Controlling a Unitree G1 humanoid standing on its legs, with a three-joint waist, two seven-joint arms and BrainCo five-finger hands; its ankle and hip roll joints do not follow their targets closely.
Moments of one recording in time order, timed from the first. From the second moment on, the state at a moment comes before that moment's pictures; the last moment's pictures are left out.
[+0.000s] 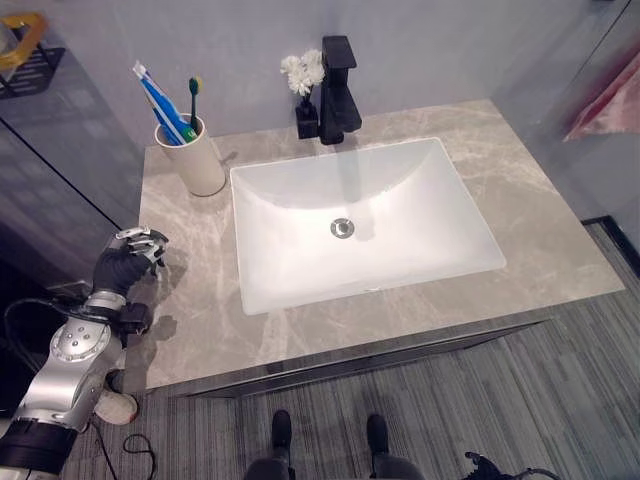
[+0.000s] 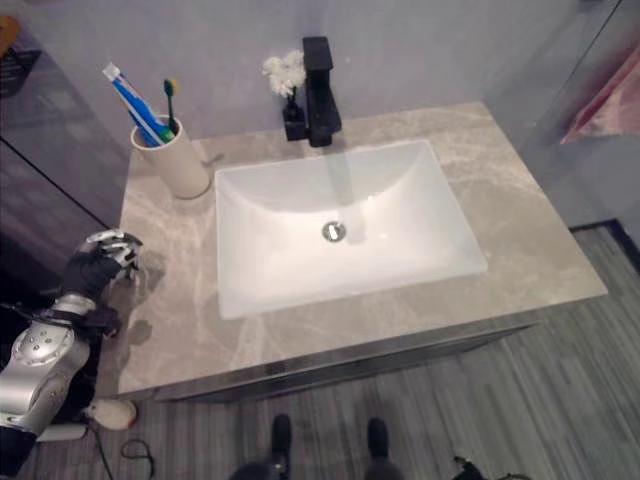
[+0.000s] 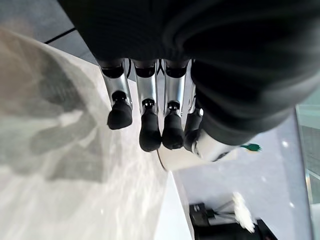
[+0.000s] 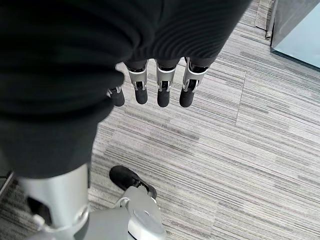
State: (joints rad) left arm -0.11 0.86 -0.05 0.12 -0.65 -0.11 0.11; right arm 0.08 -0.38 0.29 1.08 -0.22 0.02 -0.08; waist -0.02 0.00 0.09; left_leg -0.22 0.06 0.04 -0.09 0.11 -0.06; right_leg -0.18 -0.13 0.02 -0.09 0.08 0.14
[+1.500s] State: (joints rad) left arm -0.73 0.95 -0.23 0.49 -0.74 -0.17 0.27; right arm -0.02 -0.40 0.40 1.00 -0.17 0.01 -0.09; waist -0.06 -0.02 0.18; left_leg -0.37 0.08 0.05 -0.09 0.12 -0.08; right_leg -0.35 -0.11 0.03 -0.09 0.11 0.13
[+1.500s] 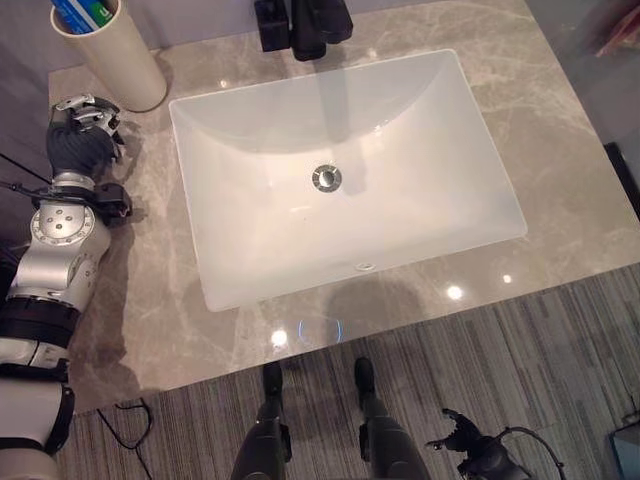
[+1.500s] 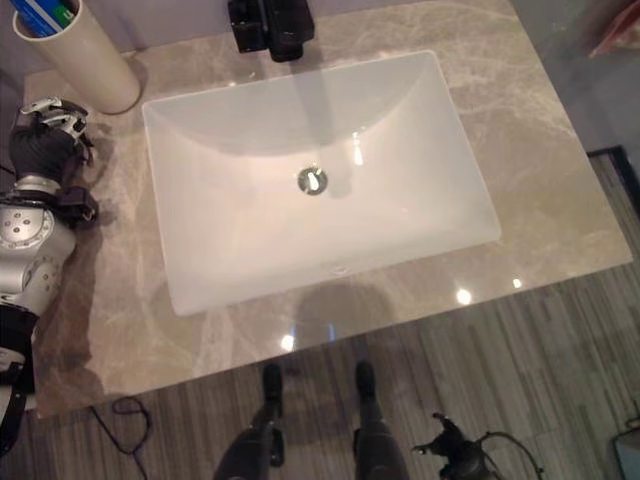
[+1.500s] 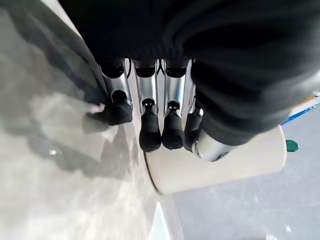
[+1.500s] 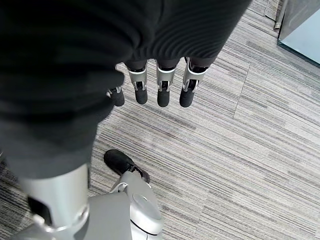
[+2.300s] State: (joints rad) left arm -1.10 1.00 -0.41 0.83 -0.53 -0.17 0.30; right arm -0.01 -0.41 0.42 0.94 -0.17 -0.03 -0.09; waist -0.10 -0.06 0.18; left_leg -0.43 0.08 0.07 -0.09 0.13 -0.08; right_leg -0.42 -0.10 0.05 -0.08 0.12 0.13
